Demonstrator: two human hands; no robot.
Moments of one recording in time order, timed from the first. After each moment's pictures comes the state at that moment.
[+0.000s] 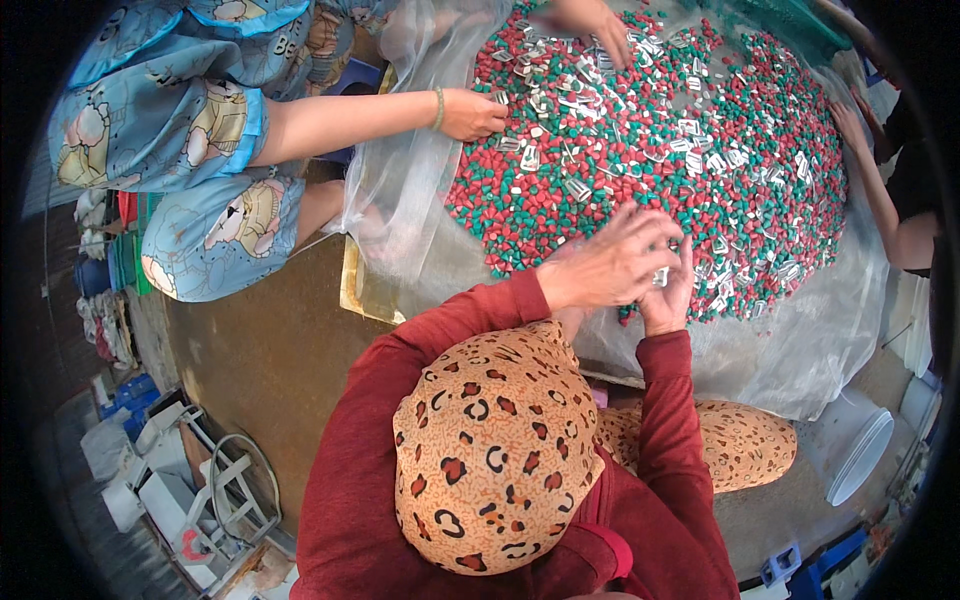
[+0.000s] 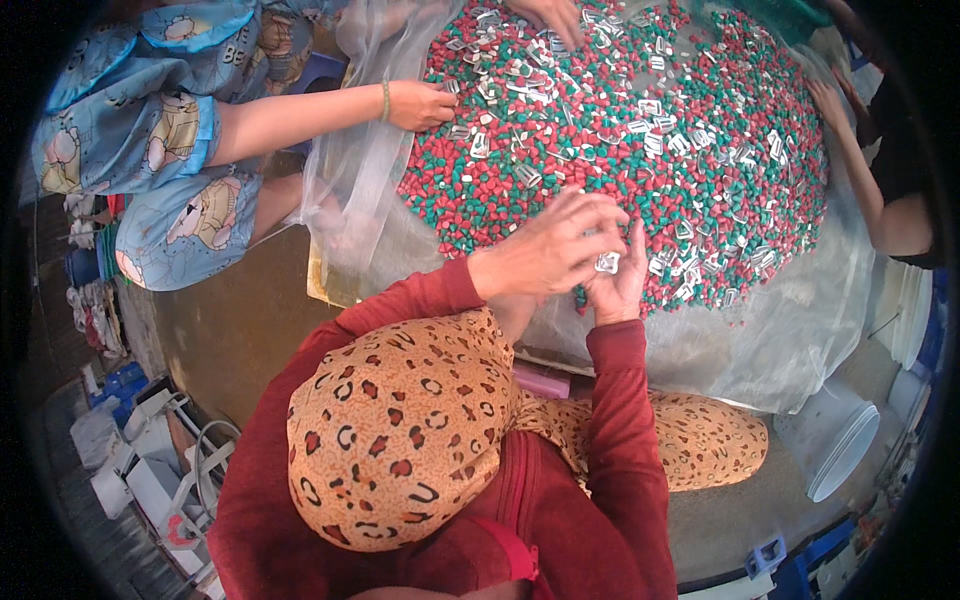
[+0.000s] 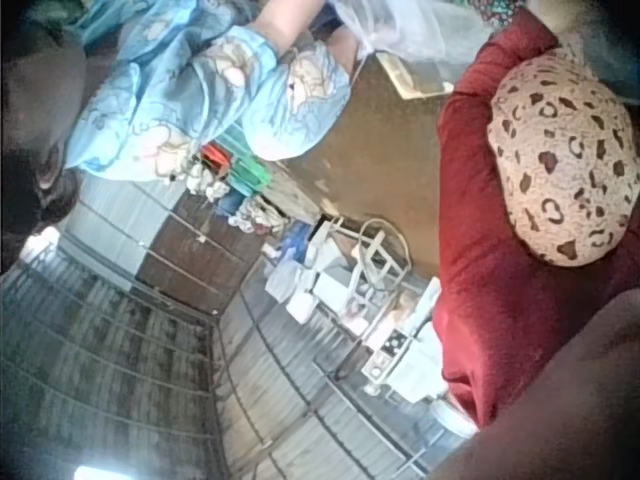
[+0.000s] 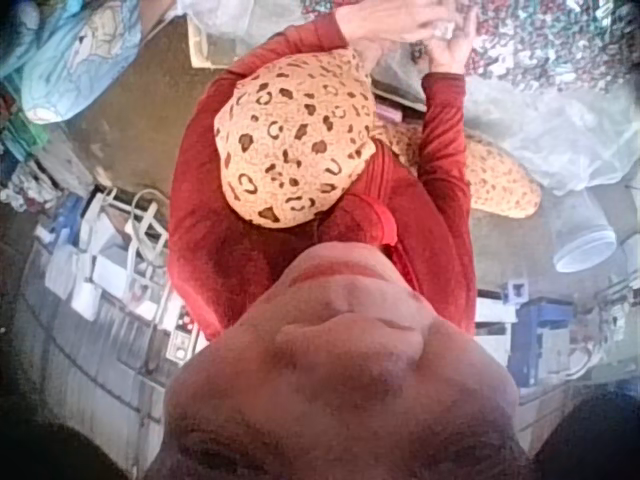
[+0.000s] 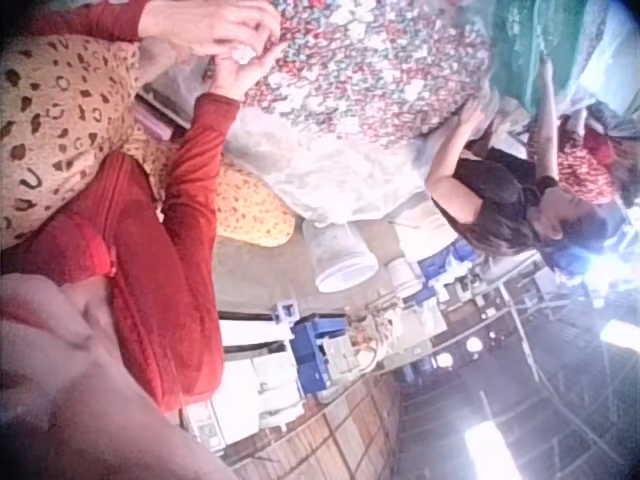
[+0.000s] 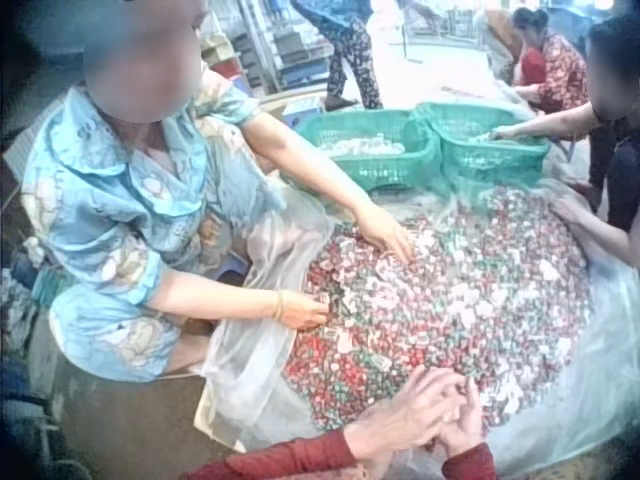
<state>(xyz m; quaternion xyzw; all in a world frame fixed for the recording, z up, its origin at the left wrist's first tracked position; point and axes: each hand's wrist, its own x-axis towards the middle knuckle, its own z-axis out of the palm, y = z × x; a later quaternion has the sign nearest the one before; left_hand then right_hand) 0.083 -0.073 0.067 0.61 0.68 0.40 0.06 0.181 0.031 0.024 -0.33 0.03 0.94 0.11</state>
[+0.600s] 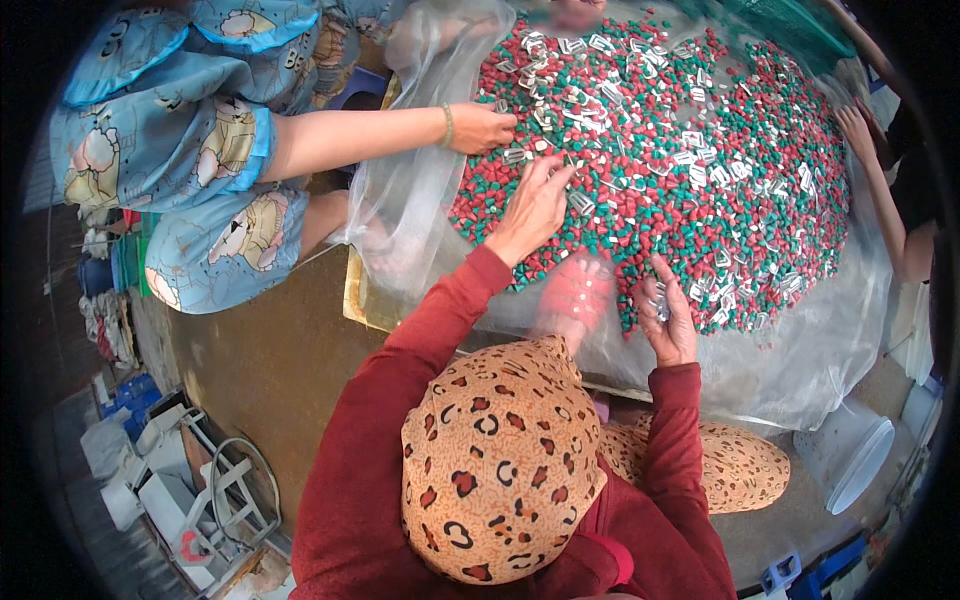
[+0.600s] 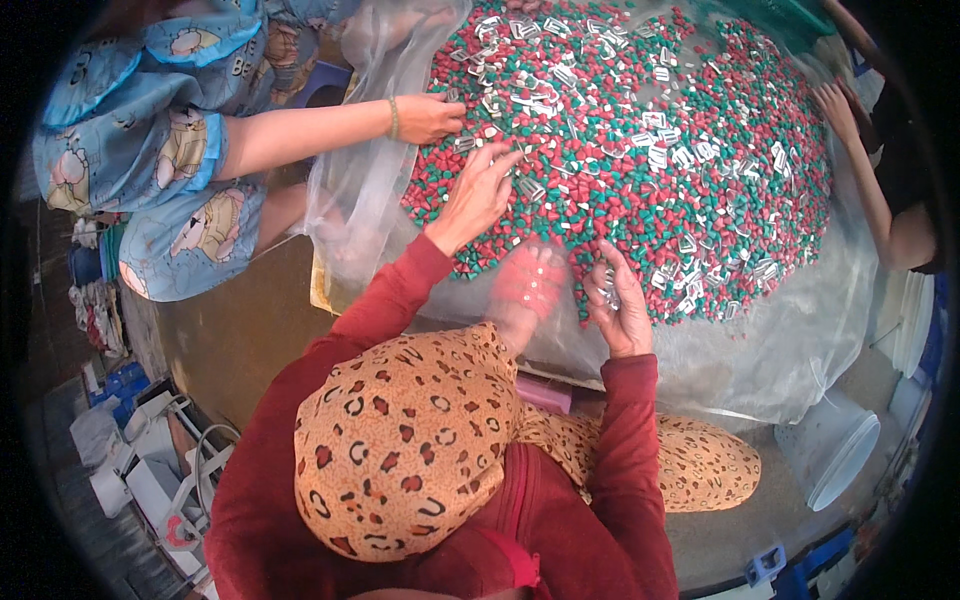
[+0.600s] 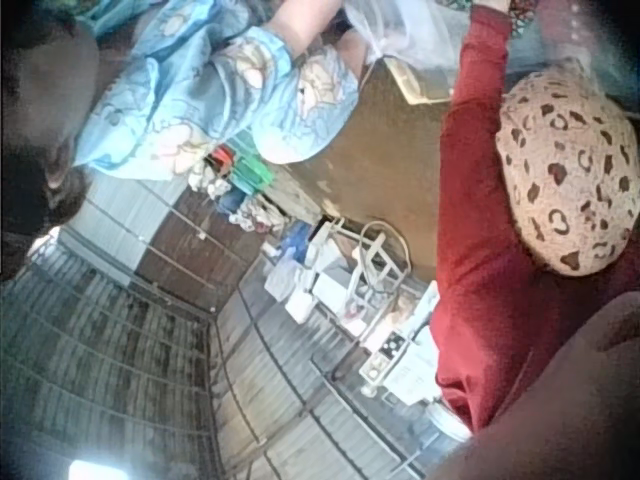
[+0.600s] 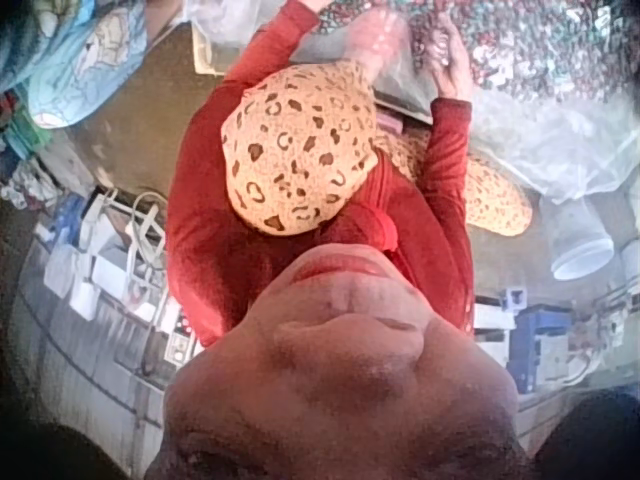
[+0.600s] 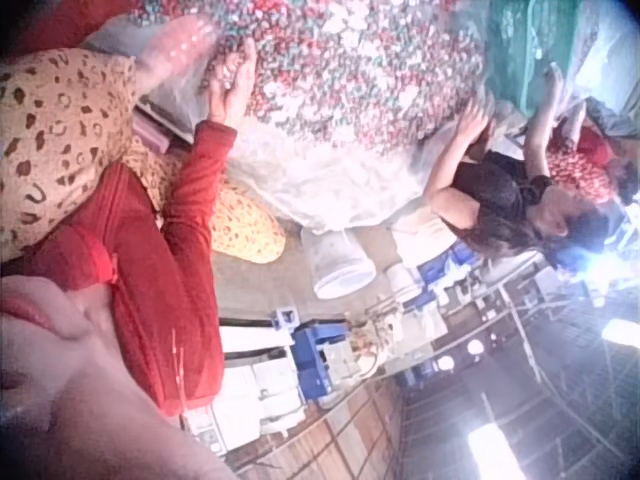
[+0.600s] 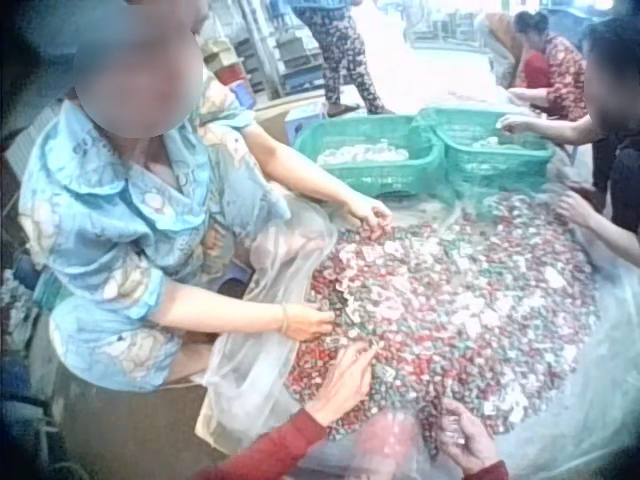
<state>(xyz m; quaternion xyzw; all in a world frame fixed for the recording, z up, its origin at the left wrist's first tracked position) 0.006 -0.120 -0.007 0.42 0.84 0.34 0.03 0.227 0.041 0.006 -0.25 -0.16 0.95 0.03</state>
